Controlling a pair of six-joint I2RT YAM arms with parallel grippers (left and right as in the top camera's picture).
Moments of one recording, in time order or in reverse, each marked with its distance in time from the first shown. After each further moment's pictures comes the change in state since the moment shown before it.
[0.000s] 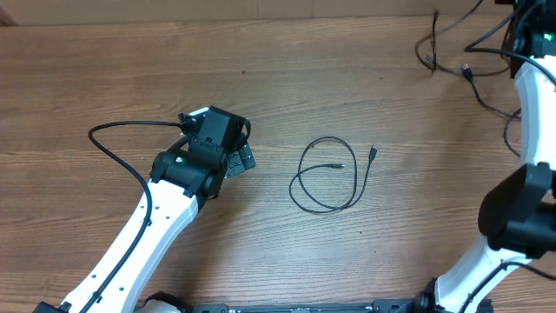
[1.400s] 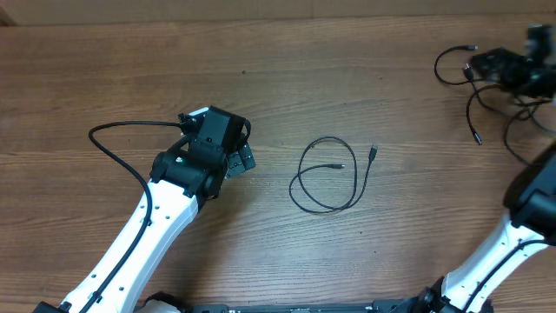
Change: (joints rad) left arm 0.000 0.000 0.000 -0.001 0.000 0.000; right arm -0.238 0.218 -0.003 -0.600 -0.746 -0.058
